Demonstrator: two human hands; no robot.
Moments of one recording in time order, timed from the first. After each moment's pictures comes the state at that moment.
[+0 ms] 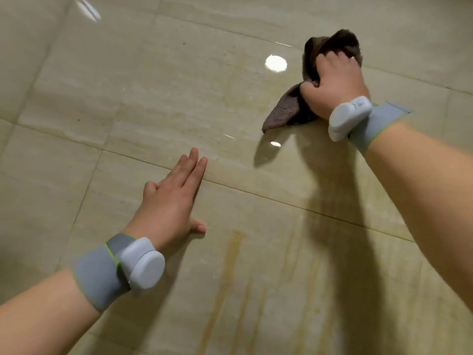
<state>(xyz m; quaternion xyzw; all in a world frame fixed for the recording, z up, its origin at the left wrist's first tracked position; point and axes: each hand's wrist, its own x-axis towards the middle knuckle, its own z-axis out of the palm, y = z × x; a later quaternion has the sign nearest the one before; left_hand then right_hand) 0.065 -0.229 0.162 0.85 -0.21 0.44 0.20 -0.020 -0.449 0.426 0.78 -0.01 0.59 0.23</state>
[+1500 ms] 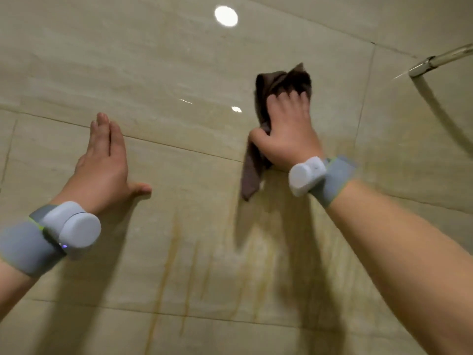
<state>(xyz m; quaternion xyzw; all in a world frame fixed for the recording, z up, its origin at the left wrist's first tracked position) 0.069 -0.243 0.153 0.85 -0.19 0.41 0.28 -0.068 -0.504 0.278 0.82 -0.02 0.54 0.19</state>
